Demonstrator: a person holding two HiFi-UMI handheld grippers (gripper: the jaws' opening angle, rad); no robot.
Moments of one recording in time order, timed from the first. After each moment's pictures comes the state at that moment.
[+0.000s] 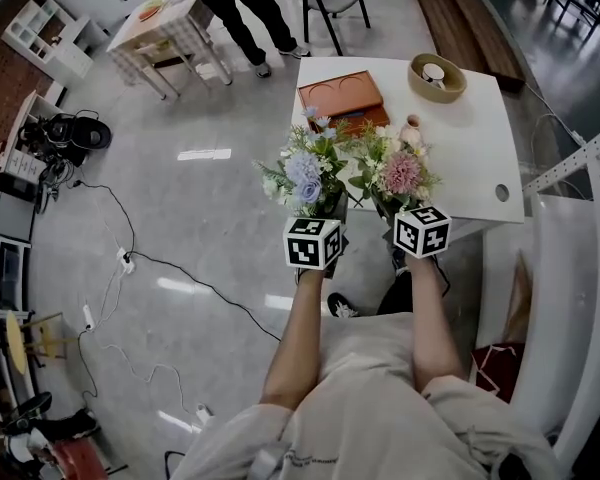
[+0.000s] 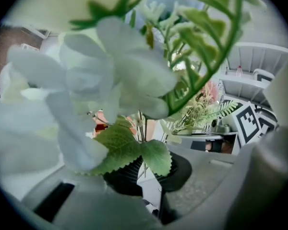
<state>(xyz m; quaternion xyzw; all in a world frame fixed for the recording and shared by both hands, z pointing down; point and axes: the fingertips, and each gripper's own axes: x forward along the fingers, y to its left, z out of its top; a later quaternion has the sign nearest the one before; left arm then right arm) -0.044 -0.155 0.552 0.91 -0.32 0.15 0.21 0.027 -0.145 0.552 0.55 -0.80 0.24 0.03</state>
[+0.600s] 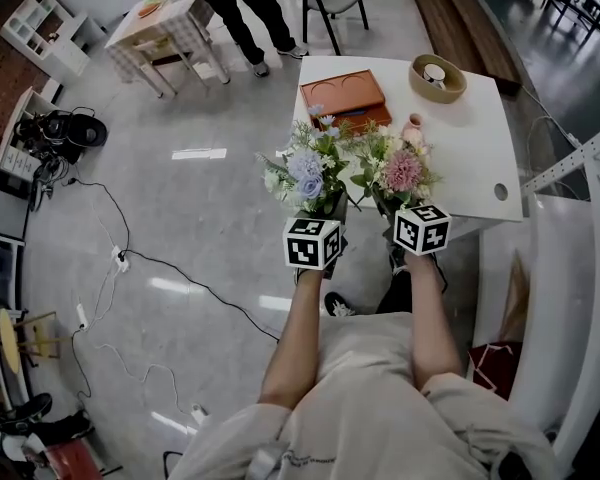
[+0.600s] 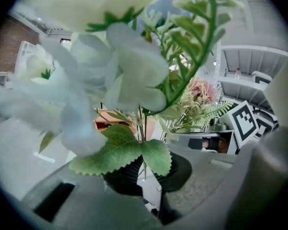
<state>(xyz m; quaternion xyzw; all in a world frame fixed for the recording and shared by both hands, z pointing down) -0.054 -0.150 0.556 0.91 -0.32 0.14 0.22 0.023 -0.145 0.556 0.57 -0.79 0.24 0.04</state>
